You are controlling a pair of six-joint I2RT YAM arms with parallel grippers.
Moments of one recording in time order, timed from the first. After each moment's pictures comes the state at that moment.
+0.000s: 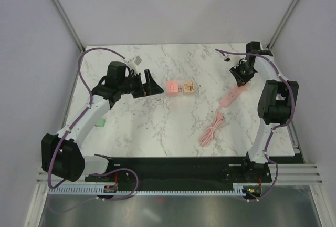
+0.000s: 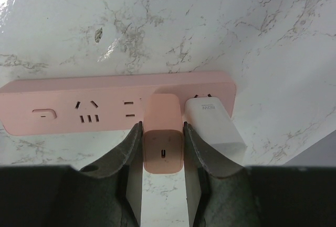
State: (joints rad) left arm -0.31 1.31 1.04 -0.34 0.56 -0.51; right arm -0.08 2.05 1.70 -0.91 -0.16 -0.80
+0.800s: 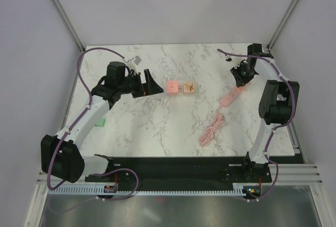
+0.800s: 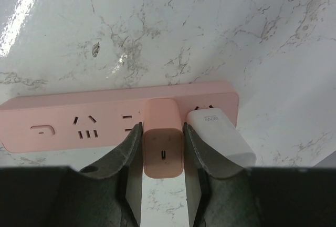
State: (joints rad) left arm -0.31 1.30 1.04 -0.34 0.56 -0.51; right arm -0.10 2.03 1.63 -0.81 -0.22 -0.76
